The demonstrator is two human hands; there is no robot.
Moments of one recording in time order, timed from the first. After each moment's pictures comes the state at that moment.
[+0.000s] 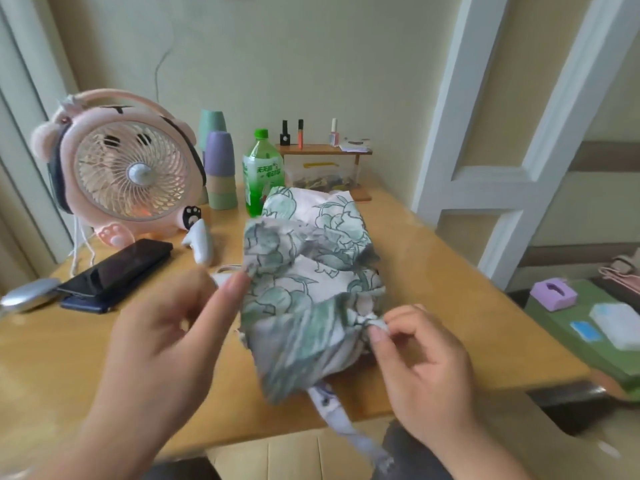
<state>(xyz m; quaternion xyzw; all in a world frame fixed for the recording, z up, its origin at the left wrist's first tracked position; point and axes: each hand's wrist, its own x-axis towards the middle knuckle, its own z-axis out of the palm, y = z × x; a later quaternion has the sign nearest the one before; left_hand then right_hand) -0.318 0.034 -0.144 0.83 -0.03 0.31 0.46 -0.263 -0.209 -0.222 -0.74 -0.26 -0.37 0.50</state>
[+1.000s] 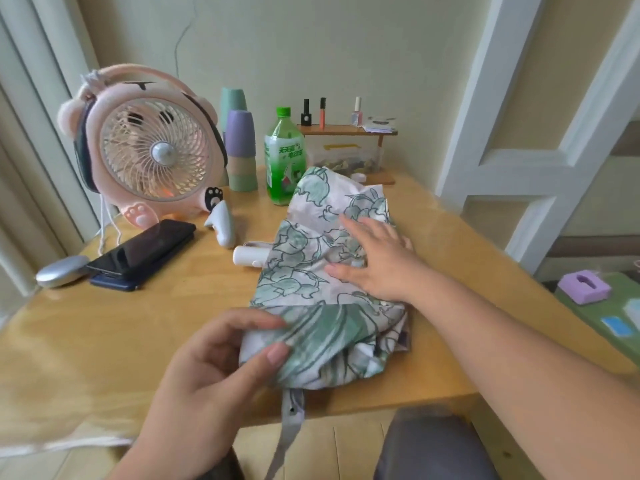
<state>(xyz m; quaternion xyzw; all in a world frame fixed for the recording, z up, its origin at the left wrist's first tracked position) -0.328 0.035 -0.209 0.62 -0.07 0.15 0.76 -0.134 -0.168 -0.180 -0.97 -0.20 -0.01 0.14</state>
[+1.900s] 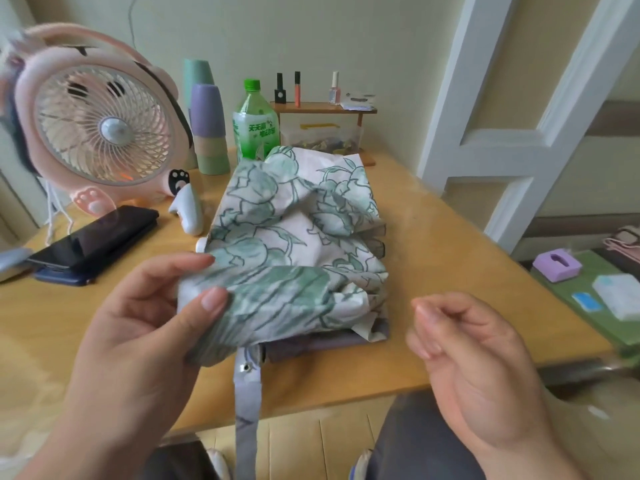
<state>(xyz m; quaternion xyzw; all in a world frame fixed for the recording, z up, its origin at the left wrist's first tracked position) -0.305 0.033 -0.188 0.53 -0.09 0.23 0.81 -0.285 -0.223 -0.213 -0.57 -0.14 -0.08 0.80</state>
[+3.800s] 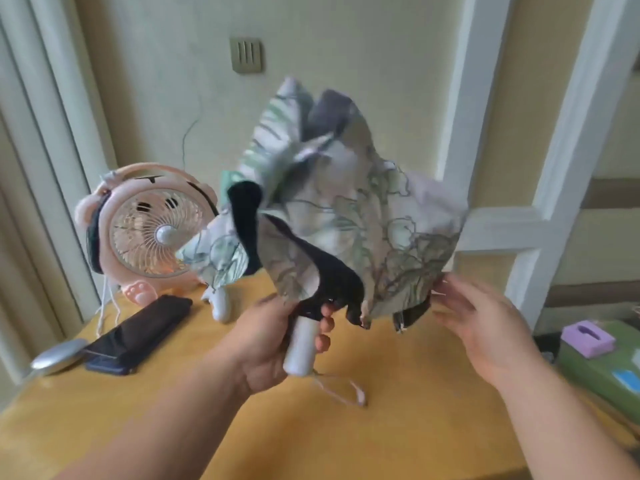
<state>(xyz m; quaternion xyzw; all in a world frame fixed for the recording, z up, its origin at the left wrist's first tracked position) -0.210 0.004 -0.133 0.47 -0.06 -0.13 0.87 -0.180 -0.256 -0.142 -0.59 0.01 -0.13 0.79</state>
